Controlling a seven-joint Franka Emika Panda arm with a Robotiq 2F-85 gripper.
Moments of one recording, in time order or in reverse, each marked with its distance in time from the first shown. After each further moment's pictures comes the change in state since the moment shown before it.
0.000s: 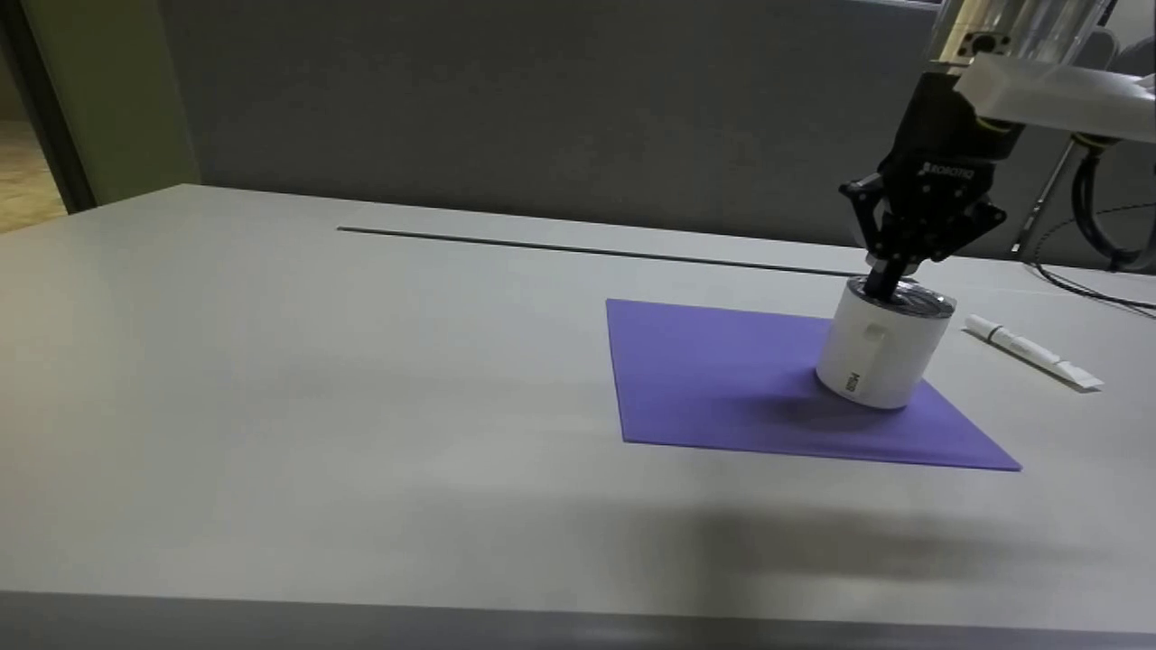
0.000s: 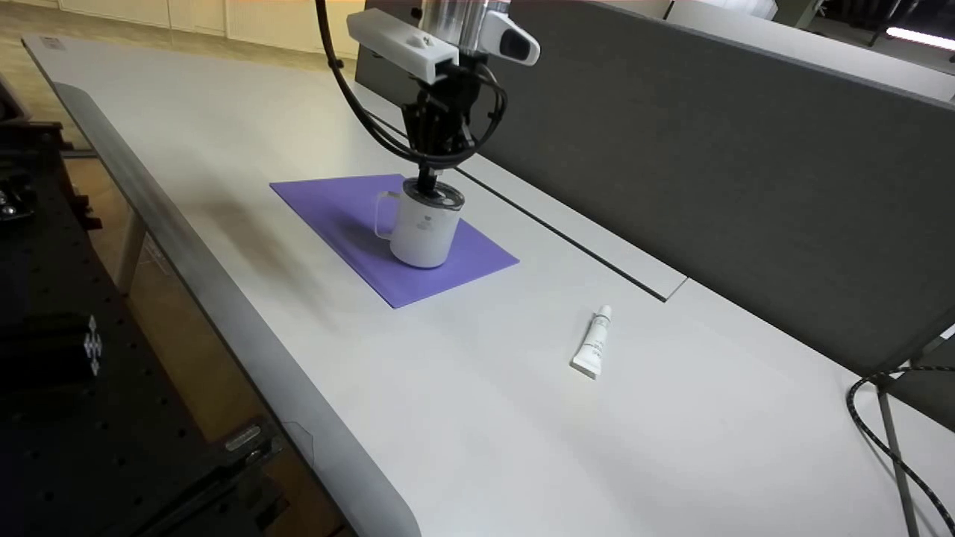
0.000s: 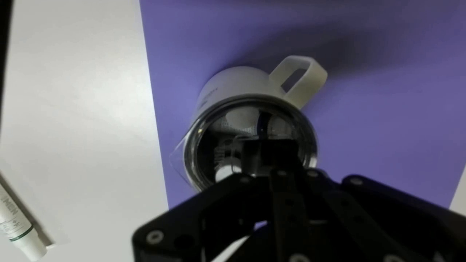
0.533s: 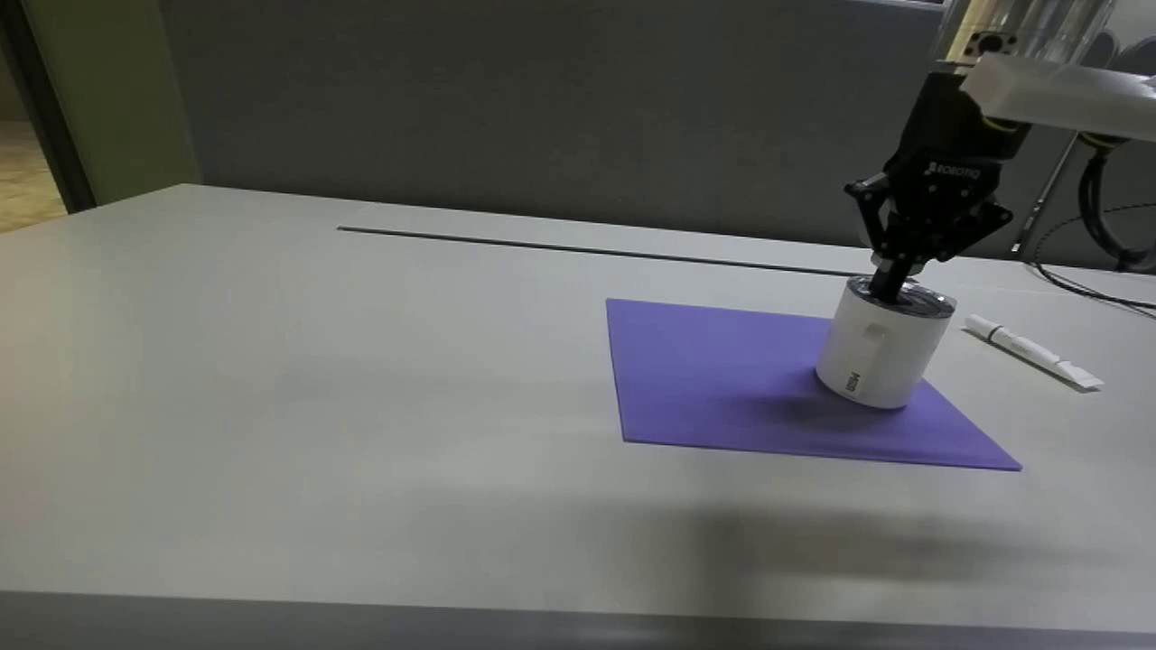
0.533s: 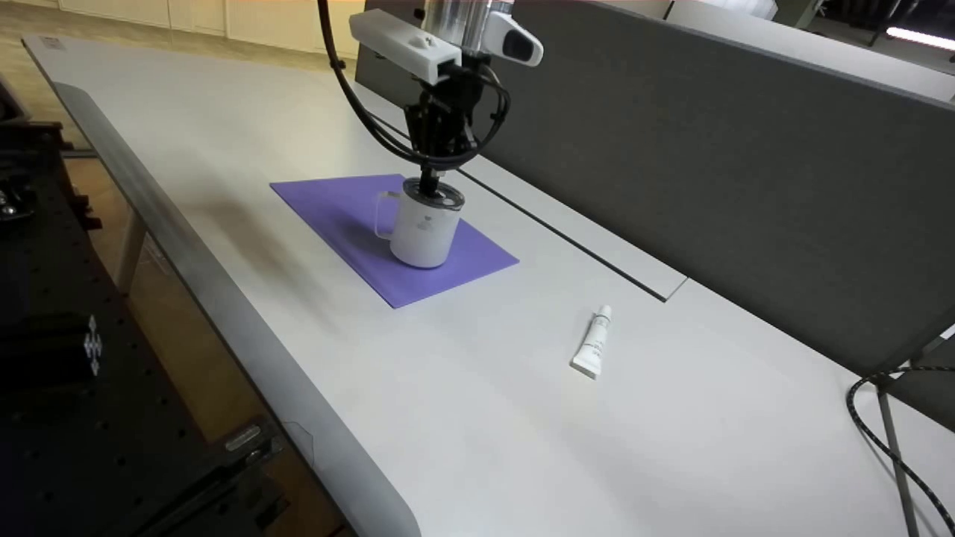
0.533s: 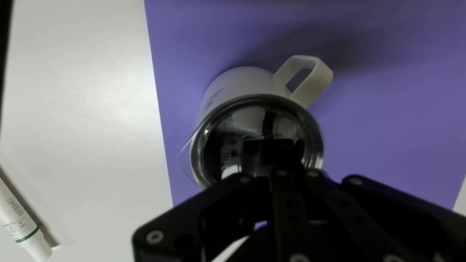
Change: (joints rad) arm -0.007 0.000 -0.002 0.001 -0.001 -0.002 0.001
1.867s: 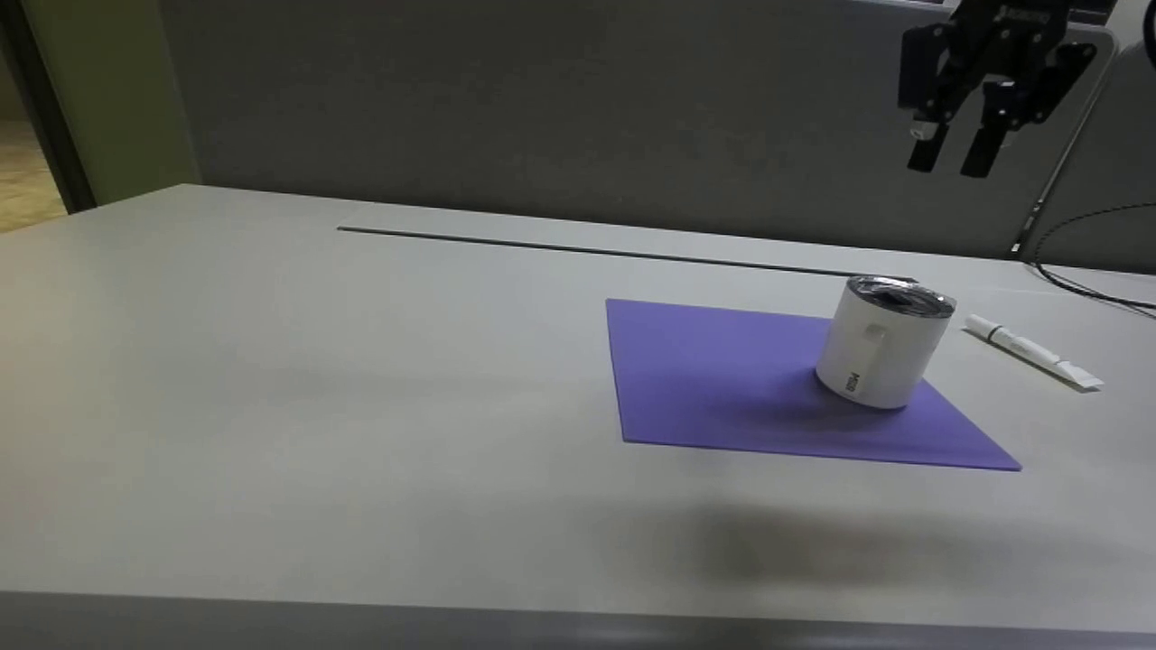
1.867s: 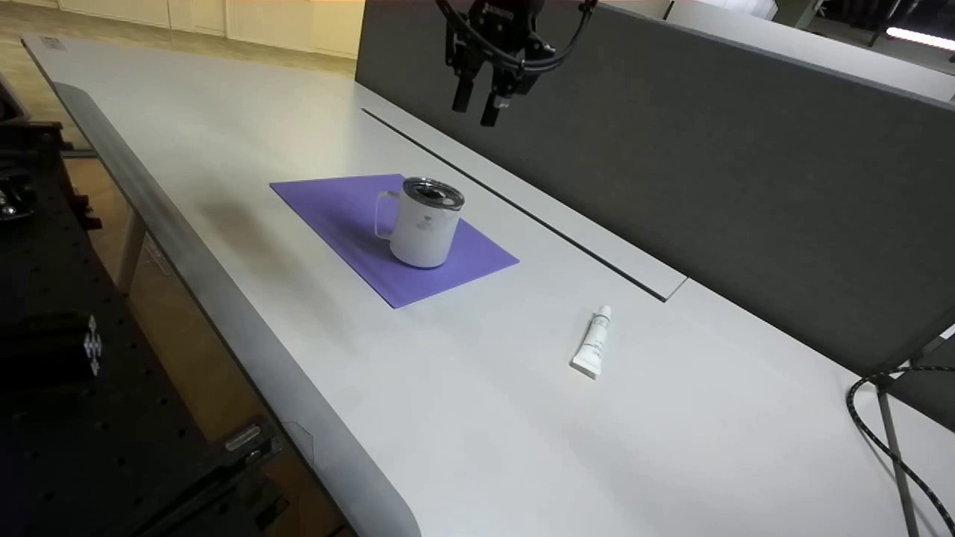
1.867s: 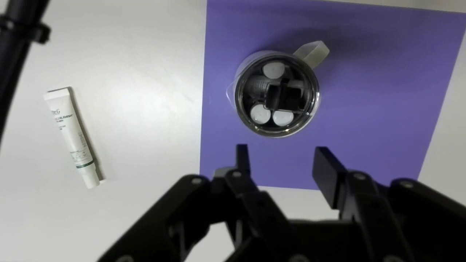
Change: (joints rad) arm -0.012 -0.147 -0.035 0.180 -0.128 -0.406 -0.036
